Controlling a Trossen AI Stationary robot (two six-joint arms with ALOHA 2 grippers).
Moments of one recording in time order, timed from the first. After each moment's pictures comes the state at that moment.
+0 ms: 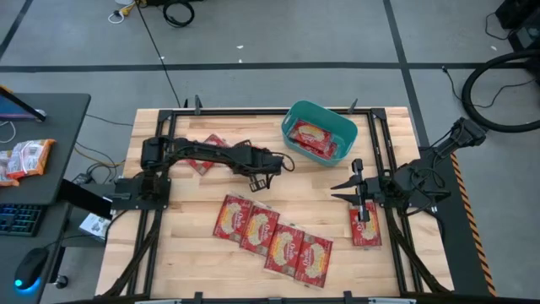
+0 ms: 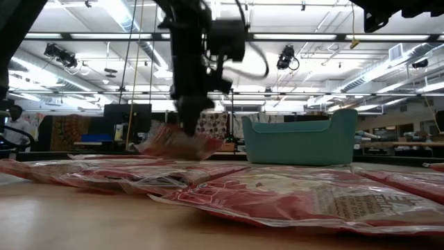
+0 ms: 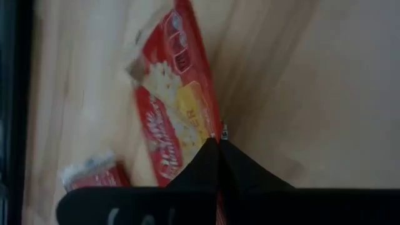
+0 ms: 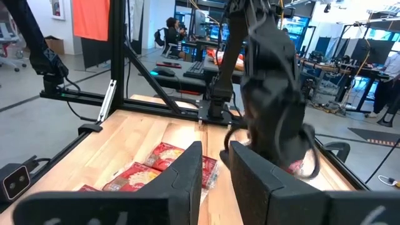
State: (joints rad) left arm 0.07 1.98 1.49 -0.94 -0.45 -0.24; right arm 0.58 0.63 0.33 0.29 0.55 -0.15
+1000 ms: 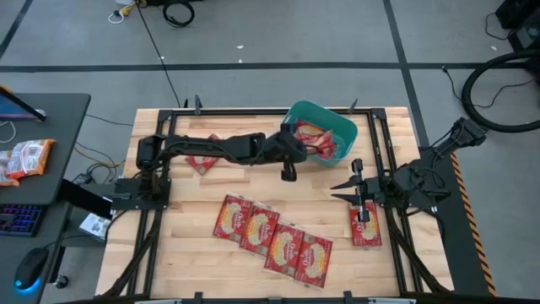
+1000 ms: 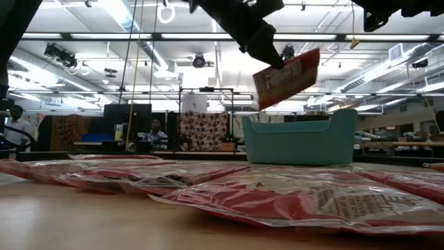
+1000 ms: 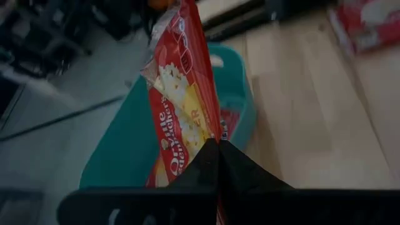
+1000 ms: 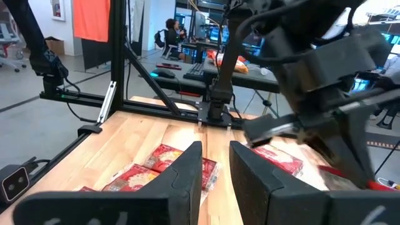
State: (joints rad) left arm 0.08 1.94 1.64 -0.24 -0.30 0.45; right arm 0.58 0.63 0.33 0.30 0.55 -0.16
